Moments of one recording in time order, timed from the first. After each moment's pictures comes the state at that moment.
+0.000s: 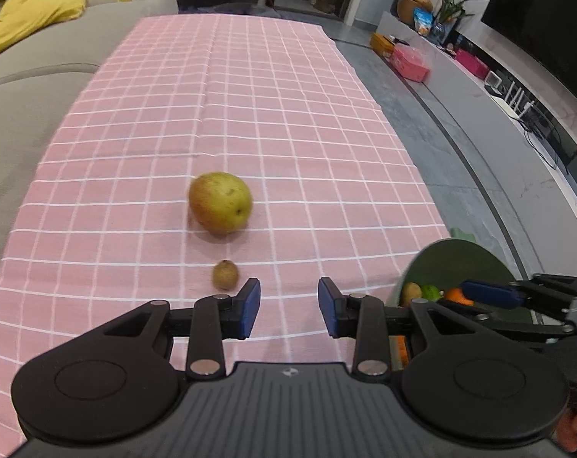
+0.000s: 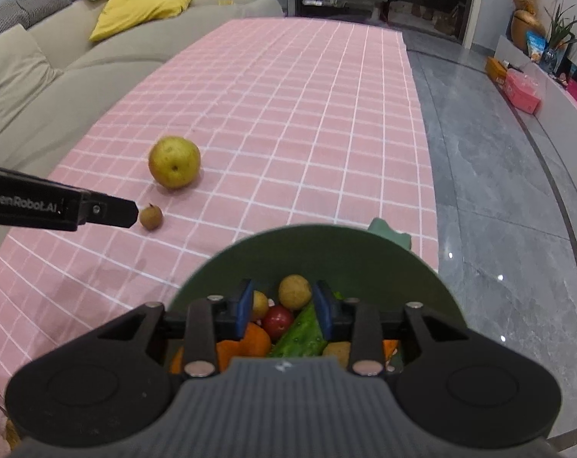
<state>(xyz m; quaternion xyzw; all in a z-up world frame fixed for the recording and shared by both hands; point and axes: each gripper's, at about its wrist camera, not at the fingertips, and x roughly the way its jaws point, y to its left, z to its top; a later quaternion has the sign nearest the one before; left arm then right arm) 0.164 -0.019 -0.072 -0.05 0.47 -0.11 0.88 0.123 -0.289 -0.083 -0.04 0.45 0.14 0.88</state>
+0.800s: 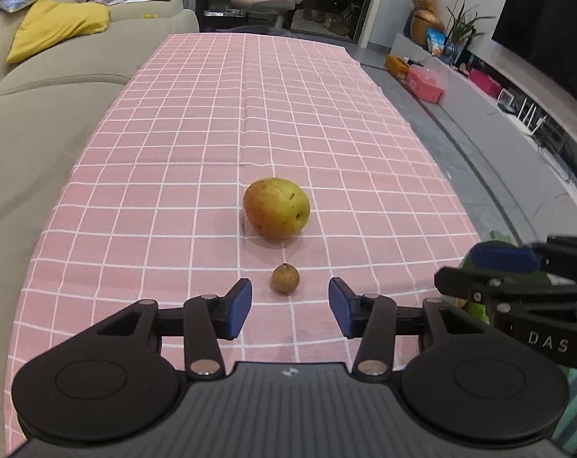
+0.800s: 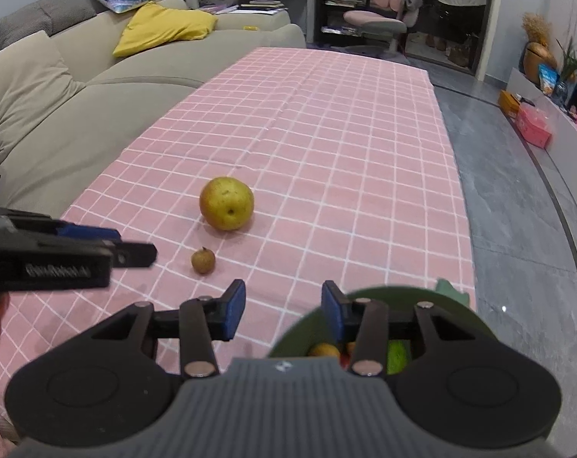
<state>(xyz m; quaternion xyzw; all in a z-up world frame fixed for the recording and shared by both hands) 0.157 0.021 -0.085 -0.04 0.44 -0.09 0.90 0.131 -0.227 -0.068 -0.06 0.41 0.17 0.90</state>
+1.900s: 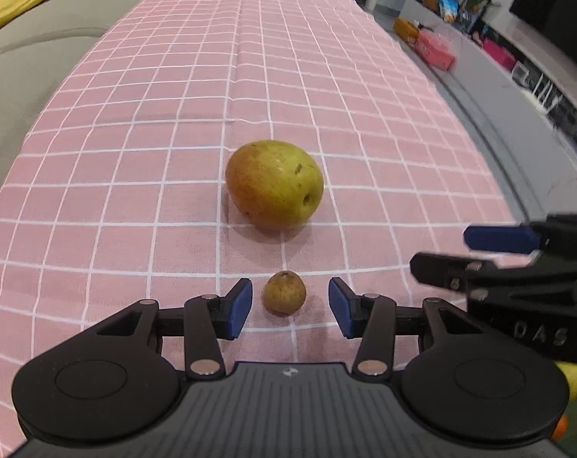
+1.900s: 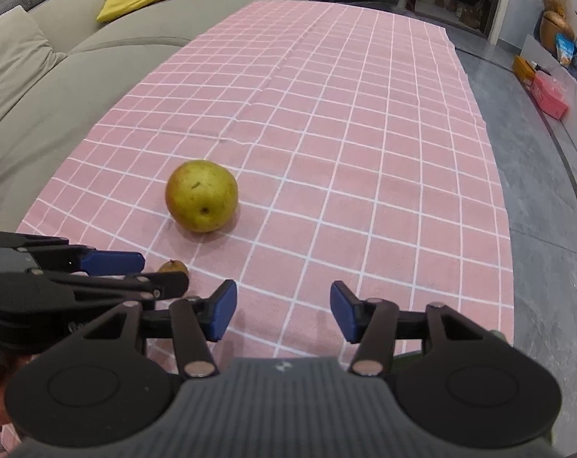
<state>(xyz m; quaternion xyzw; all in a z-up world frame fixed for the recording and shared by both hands) 0.219 0.006 -0.144 -0.04 0.50 -0.09 0.86 0.213 -0.208 -0.118 -0.06 0.48 0.15 0.86</state>
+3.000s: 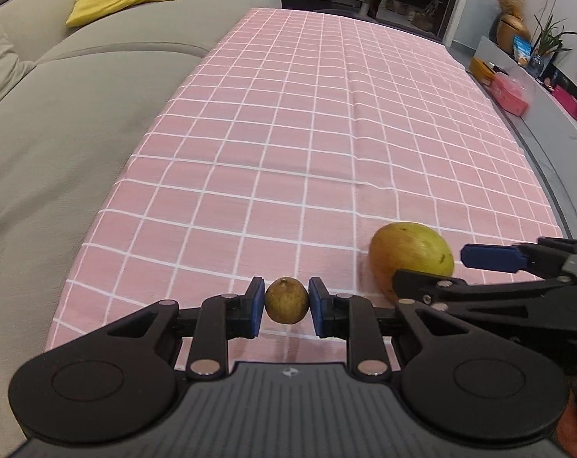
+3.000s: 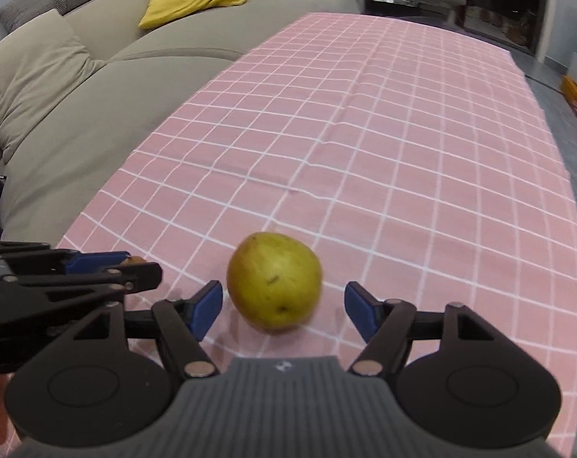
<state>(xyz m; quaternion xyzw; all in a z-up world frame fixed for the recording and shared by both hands) 0.241 0.074 -0.121 -0.06 0.47 0.03 0.88 0.268 -0.140 -0.133 -0.04 0.46 0.24 0.85</state>
